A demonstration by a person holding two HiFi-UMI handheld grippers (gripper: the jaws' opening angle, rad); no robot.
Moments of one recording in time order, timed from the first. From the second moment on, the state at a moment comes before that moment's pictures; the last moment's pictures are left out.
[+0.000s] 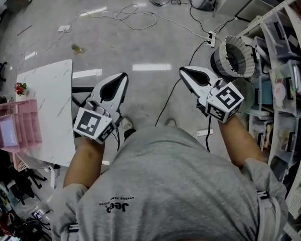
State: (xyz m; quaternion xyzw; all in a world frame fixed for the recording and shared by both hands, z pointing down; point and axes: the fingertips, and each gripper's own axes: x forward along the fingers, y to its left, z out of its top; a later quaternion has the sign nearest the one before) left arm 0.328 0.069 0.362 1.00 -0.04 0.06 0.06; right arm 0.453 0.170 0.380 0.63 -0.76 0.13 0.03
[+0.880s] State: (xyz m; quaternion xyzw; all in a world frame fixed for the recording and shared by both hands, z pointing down) left arm 0.302 0.058 0.379 1.00 -0.01 0.06 0.08; right arm 0.424 0.182 0.396 0.67 -0.73 0.15 0.03
